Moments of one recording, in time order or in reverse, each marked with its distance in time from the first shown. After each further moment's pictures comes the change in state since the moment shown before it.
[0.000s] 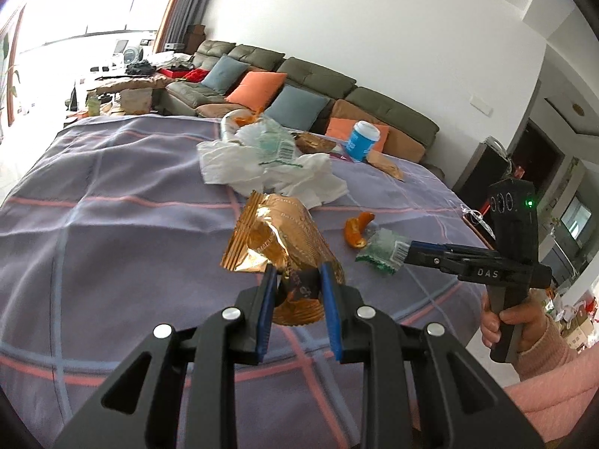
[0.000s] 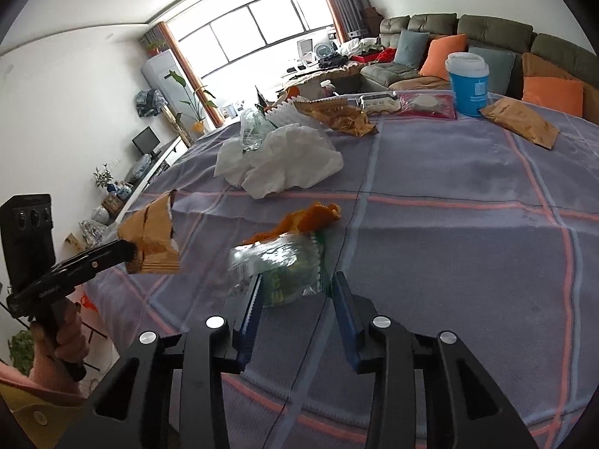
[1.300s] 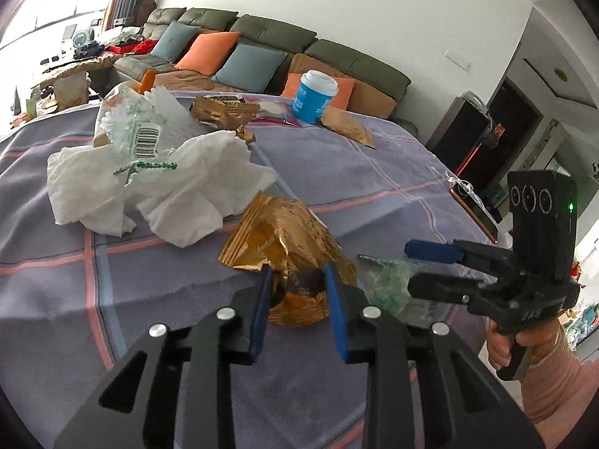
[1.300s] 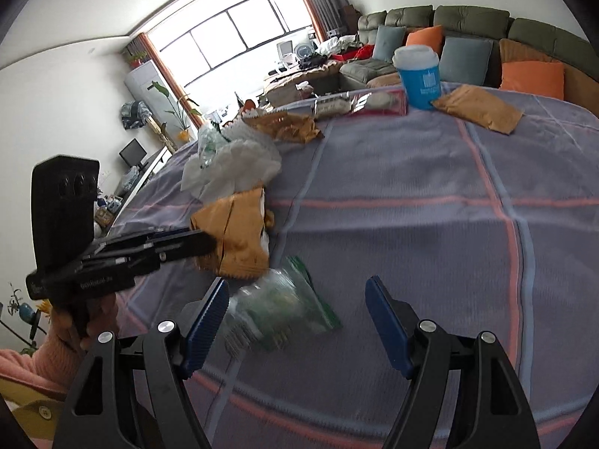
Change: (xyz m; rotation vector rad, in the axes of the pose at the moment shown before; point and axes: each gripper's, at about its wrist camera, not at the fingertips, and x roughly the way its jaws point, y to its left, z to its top) left arm 0.128 -0.063 0.041 0.097 0.179 -0.124; right arm -0.023 -0.043 0.000 0.069 0.005 -0.025
